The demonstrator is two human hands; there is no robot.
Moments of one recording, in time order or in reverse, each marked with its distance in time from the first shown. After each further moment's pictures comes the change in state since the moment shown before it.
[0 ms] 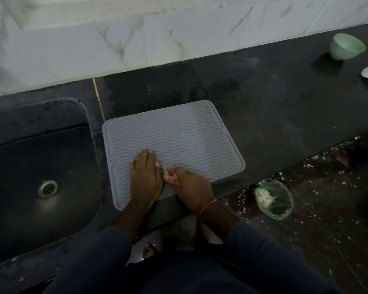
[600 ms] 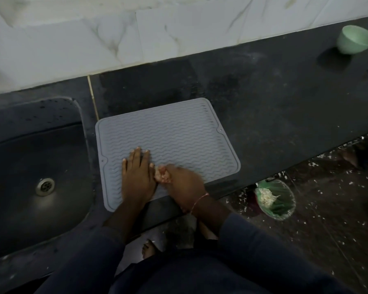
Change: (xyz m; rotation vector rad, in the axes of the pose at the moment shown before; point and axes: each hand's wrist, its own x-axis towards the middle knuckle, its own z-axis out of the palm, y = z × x) left_hand 0.000 -0.001 0.004 0.123 -0.034 0.015; right_hand 0.016 0.008 -0.006 -0.012 -0.016 -0.096
